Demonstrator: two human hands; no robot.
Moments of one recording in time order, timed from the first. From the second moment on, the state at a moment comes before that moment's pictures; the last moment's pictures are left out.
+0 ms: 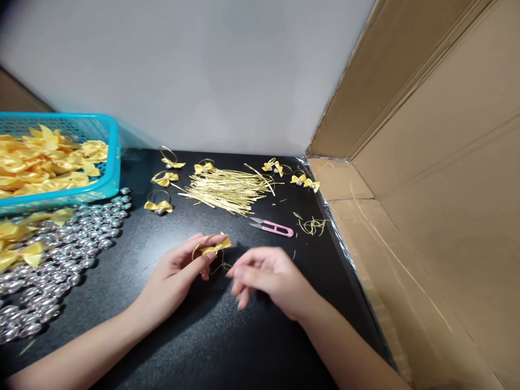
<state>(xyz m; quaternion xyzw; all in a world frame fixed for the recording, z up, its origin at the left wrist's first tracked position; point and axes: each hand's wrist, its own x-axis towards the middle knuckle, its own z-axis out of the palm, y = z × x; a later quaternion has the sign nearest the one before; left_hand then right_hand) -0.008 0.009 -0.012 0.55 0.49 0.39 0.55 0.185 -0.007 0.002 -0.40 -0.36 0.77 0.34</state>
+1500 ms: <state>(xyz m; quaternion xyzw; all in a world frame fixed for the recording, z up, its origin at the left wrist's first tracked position) -0.004 -0.025 0.003 0.57 0.50 0.44 0.48 0.143 -0.027 -0.021 -0.48 -0.57 0.33 0.58</state>
